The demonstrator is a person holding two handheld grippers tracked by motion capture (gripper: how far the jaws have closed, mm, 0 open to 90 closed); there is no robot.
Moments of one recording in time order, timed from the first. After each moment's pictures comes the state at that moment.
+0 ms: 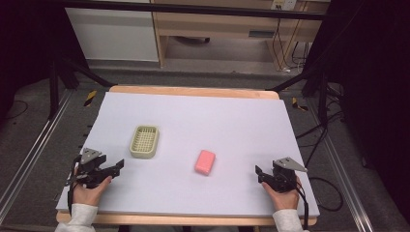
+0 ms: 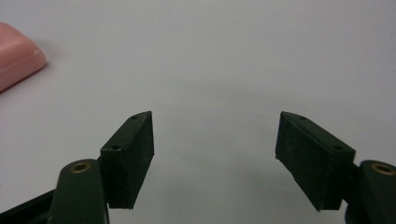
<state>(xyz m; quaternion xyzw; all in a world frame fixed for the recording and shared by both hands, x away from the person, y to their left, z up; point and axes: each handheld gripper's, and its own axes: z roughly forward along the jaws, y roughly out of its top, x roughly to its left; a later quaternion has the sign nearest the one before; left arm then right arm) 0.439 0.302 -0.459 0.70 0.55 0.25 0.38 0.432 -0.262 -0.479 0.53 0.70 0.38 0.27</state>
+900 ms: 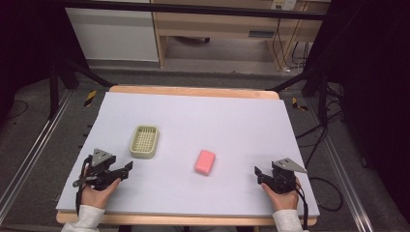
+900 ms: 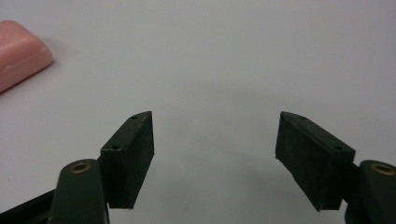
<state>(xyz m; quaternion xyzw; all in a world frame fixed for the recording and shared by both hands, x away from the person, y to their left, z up) 0.434 0.274 -0.455 0.72 0.52 0.25 0.38 0.430 -0.259 -0.479 0.53 0.70 0.38 0.27</state>
